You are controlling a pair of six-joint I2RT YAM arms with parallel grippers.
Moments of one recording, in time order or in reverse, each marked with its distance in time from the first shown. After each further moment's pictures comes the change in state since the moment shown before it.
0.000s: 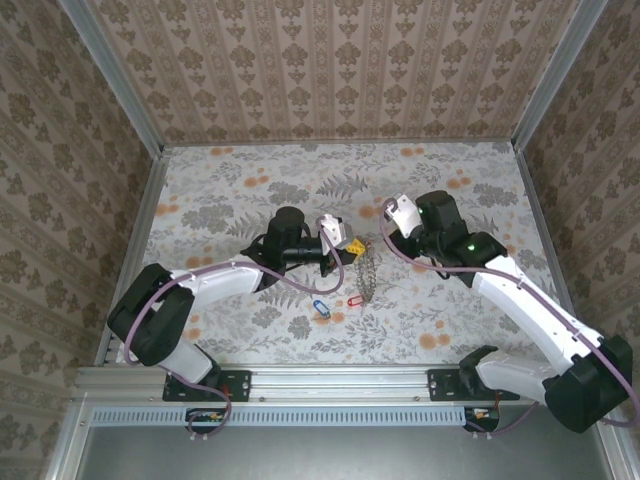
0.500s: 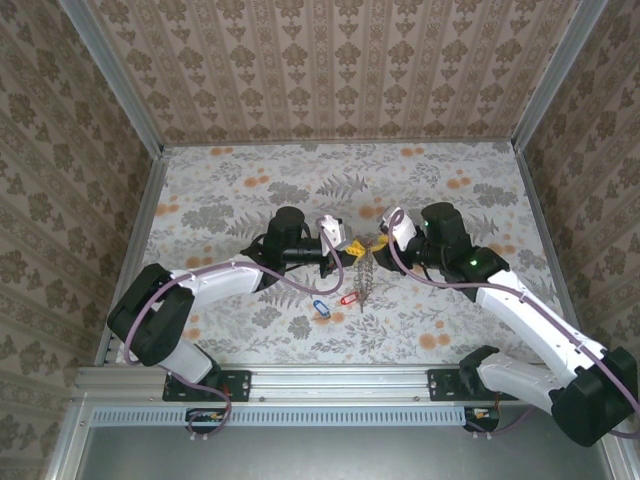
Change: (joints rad) left arm -0.001 0.000 0.000 -0.009 0.037 0.000; right arm 0.000 -0.063 -0.136 0.175 -0.306 0.016
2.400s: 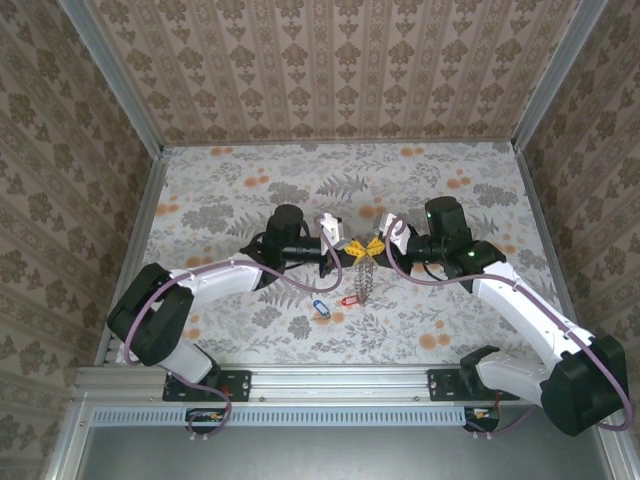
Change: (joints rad) left arm 0.011 0.000 0.011 0.003 0.071 -0.025; right arm -0.090 0.065 -0.004 0.031 -0.312 -0.299
